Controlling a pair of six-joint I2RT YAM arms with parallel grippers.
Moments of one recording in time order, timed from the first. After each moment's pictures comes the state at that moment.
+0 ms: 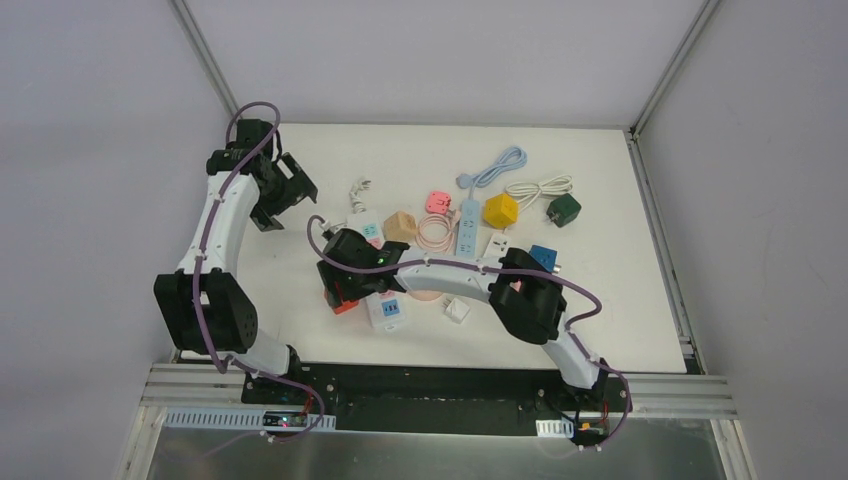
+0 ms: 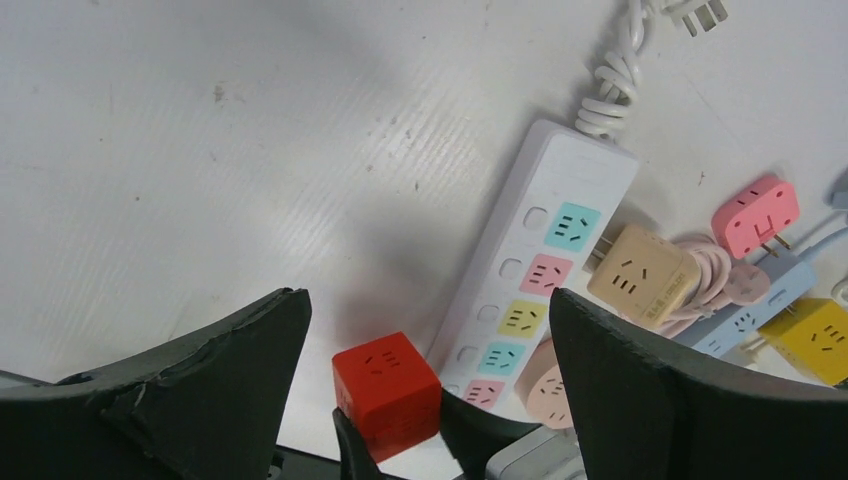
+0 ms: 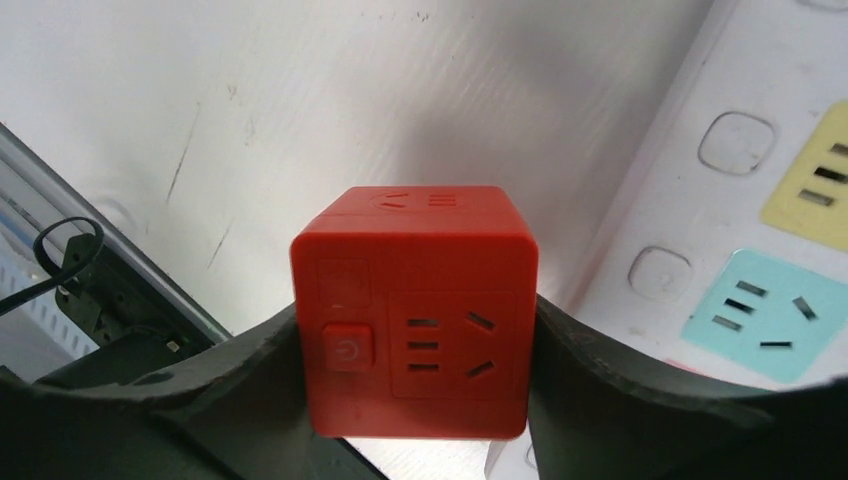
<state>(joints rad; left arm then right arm) 0.04 1.52 1.44 -1.02 -0.04 -0.63 1.21 2.17 1.75 -0.48 0.04 0.64</state>
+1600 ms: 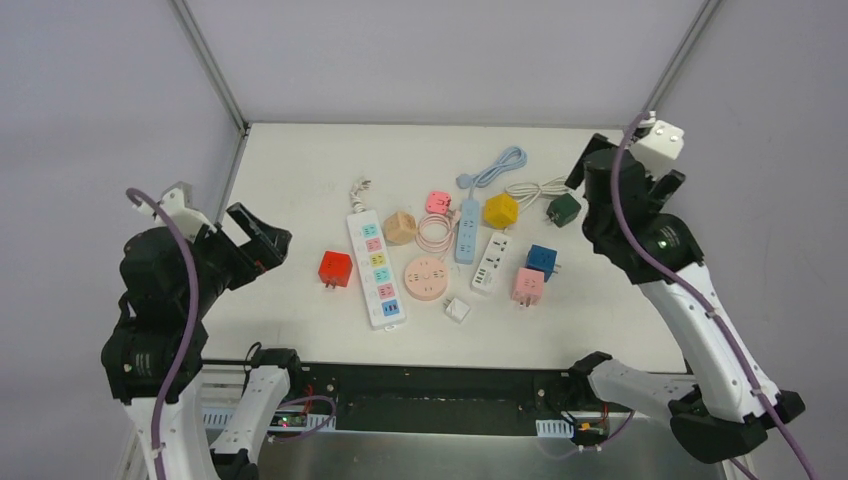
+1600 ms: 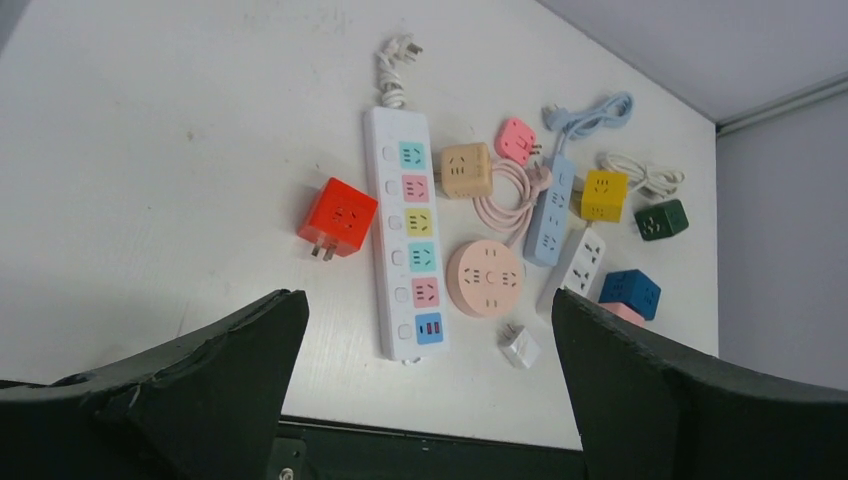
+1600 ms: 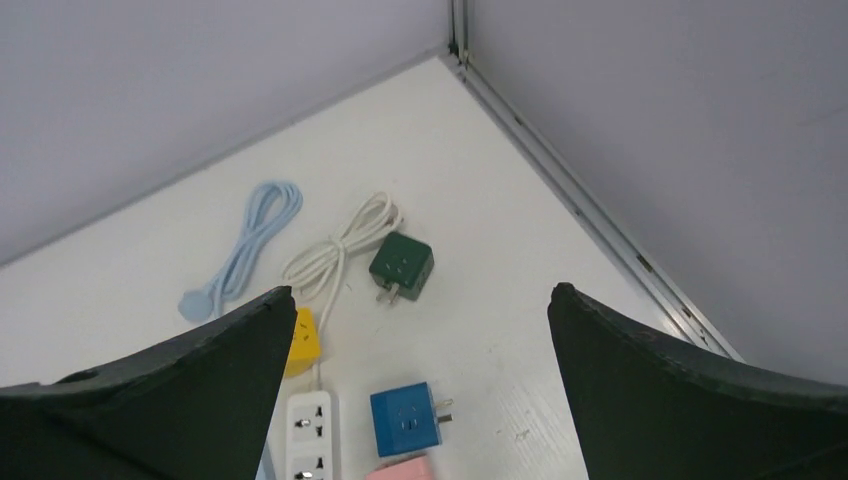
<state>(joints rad) 0.04 0.69 1.46 -1.20 0.11 -0.50 0.55 1.07 1.41 -0.85 0.95 0.50</state>
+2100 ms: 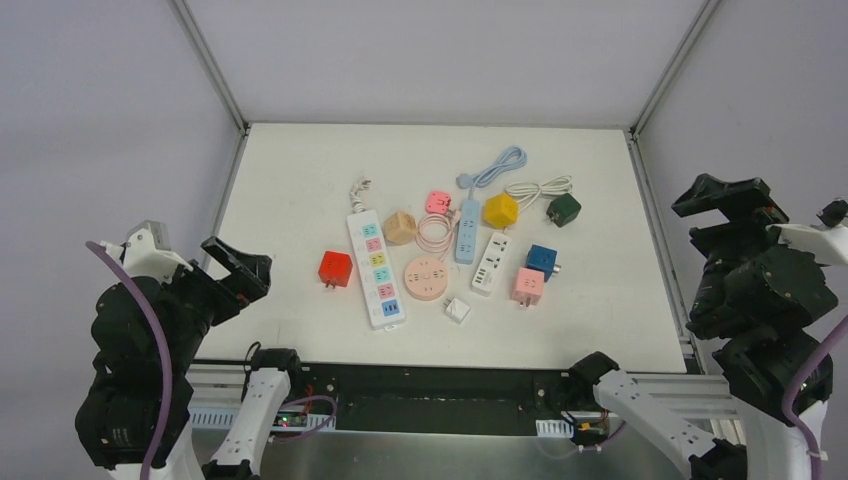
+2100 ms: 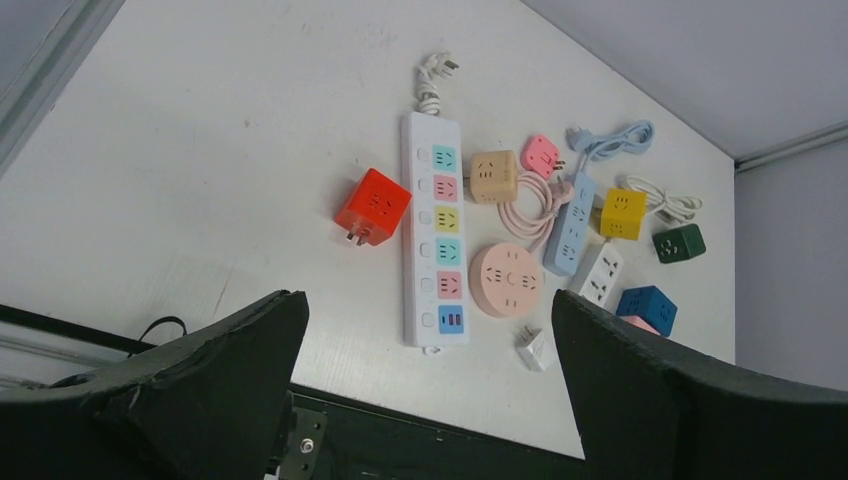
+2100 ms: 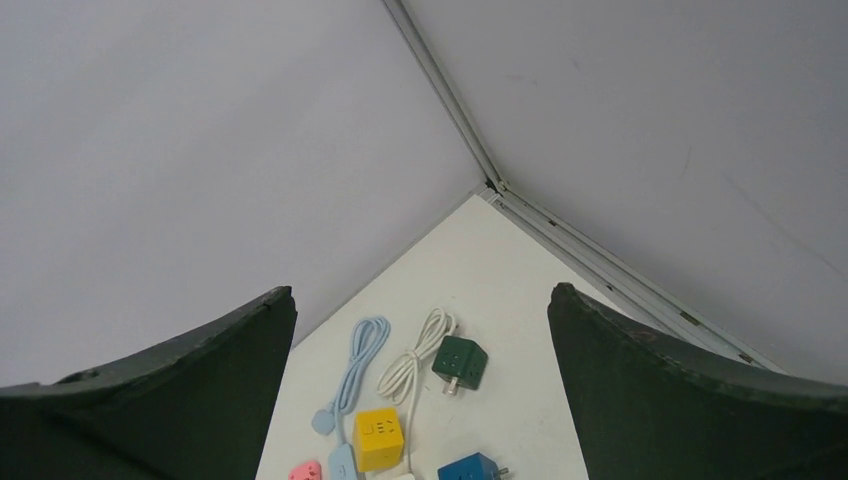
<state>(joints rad) 0.04 0.59 1.60 -1.37 -0.03 -0.51 0.55 0.67 1.52 -0.77 1.07 0.44</state>
